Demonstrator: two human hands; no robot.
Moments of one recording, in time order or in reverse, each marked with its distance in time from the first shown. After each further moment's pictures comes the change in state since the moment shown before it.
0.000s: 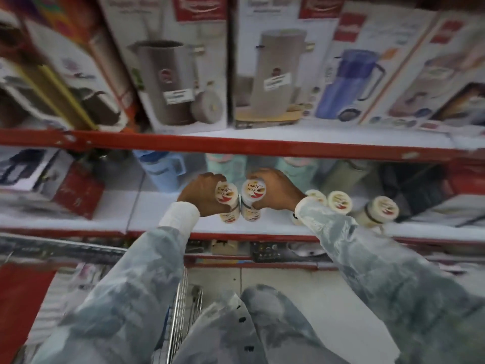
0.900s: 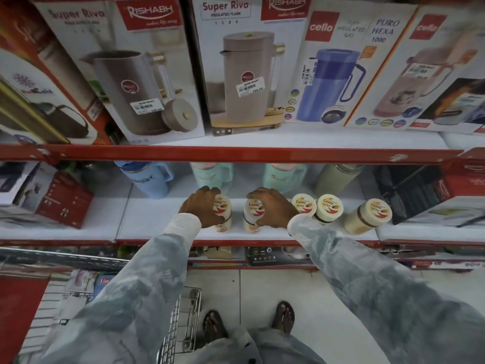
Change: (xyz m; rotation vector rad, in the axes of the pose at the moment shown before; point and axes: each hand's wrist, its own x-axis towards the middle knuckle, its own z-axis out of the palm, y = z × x) left_hand 0.032 0.016 0.050 0.068 -0.053 -0.116; right_hand -0.004 0.062 0.020 -0.103 -0.090 -0.007
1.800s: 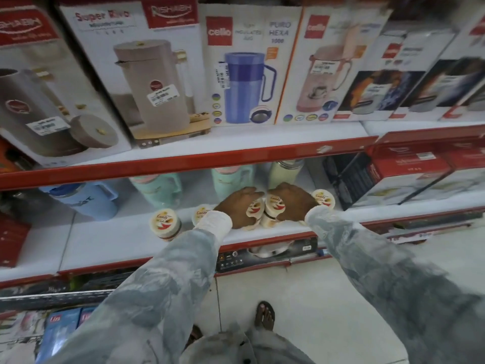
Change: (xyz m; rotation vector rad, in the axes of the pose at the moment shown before) left_hand 0.030 0.192 0.042 -0.012 -0.183 0.502; right_hand -0.081 0.138 -0.074 -0.237 -0.004 0.199
